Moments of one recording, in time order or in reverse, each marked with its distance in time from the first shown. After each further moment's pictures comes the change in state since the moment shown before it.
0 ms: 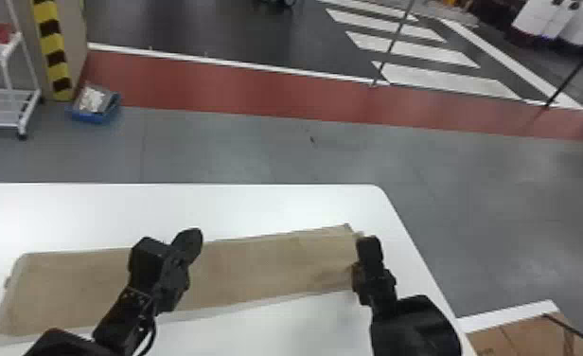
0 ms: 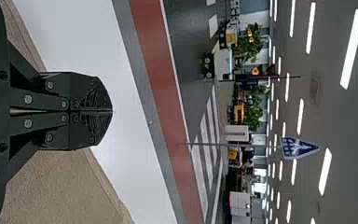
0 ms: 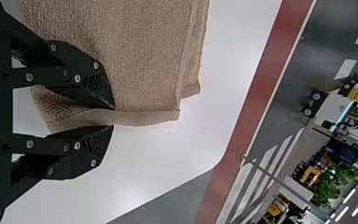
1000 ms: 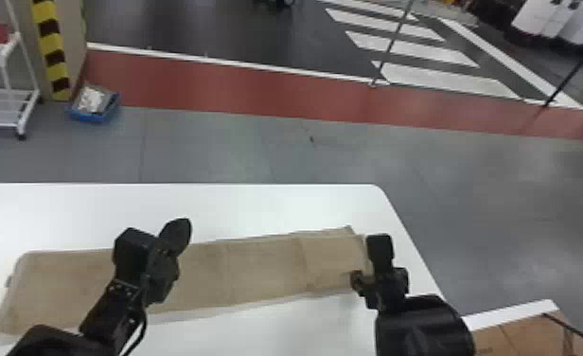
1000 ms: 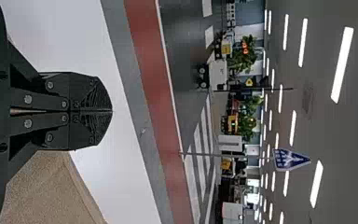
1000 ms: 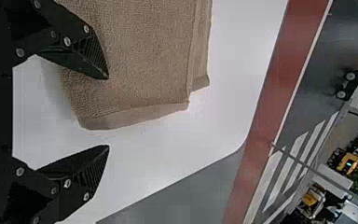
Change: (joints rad) left arm 0.018 0.000 0.057 -0.053 0.003 0.009 -0.003; right arm 0.122 0.052 -0.026 -0.362 -0.043 0.303 -0.021
